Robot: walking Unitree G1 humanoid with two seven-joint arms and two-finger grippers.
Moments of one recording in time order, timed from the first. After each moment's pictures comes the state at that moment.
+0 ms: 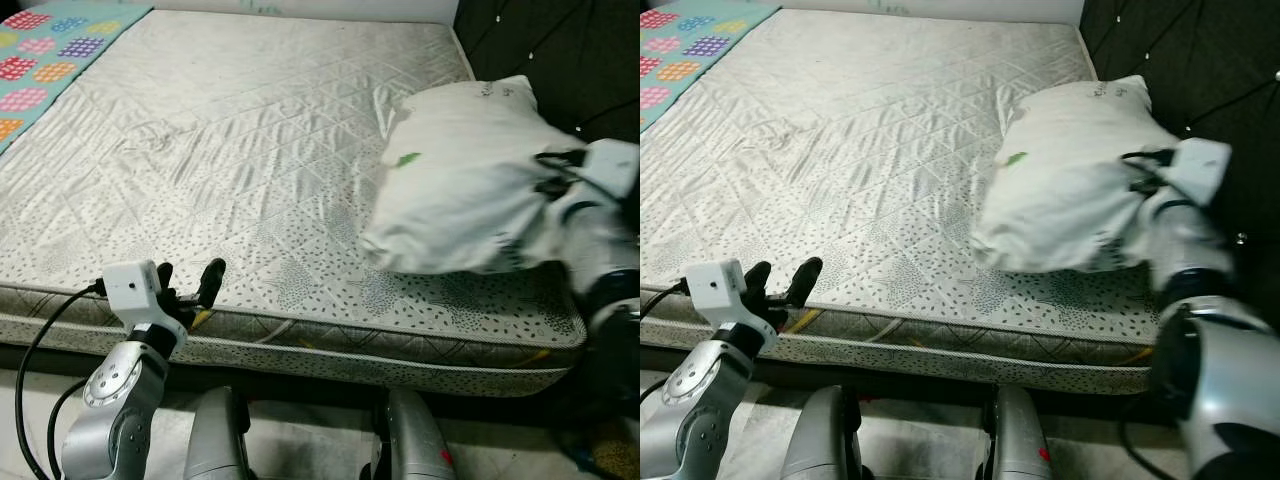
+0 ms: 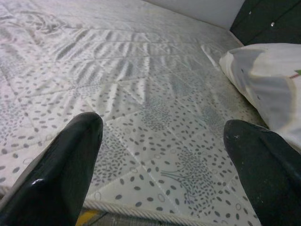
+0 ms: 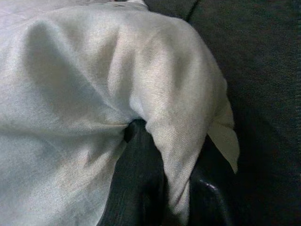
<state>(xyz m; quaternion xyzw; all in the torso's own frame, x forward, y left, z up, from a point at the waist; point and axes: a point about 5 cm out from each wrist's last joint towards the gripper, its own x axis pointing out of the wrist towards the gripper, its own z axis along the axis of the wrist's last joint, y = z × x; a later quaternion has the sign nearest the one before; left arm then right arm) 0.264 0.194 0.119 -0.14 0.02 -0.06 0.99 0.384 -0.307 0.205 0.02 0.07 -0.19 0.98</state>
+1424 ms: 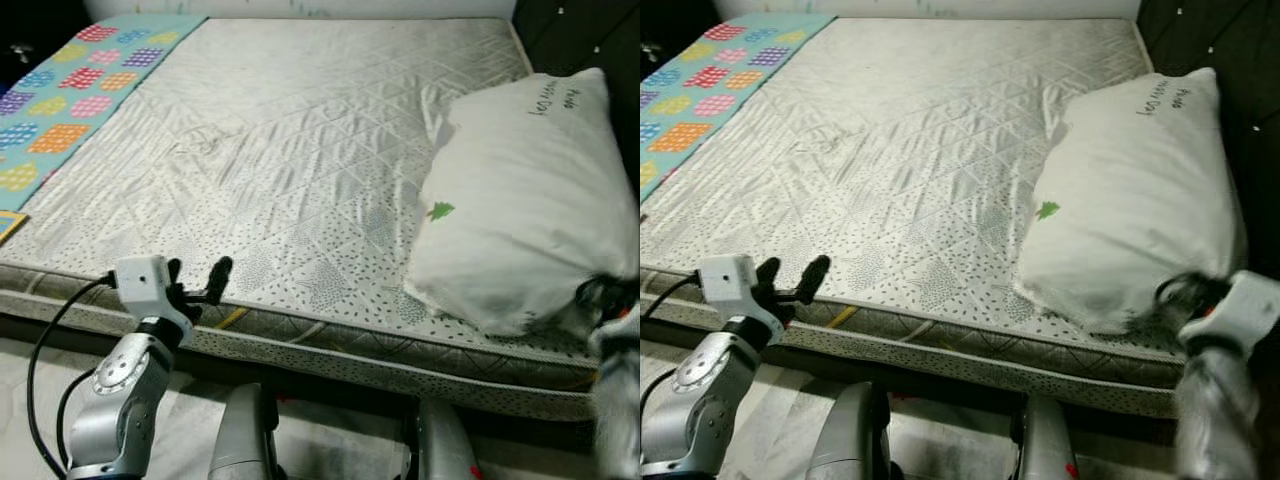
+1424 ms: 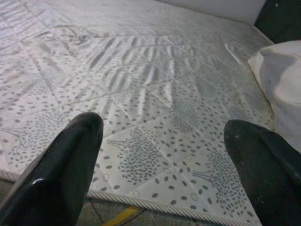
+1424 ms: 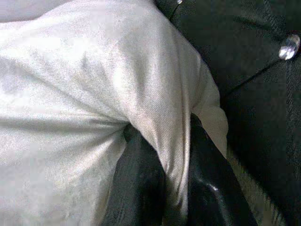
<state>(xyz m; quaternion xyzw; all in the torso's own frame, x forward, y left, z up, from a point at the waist) 0.276 0.189 0.116 -0.13 0.03 -0.08 0.99 0.249 -0.303 0.112 0.03 -0.02 -0.23 0.97</state>
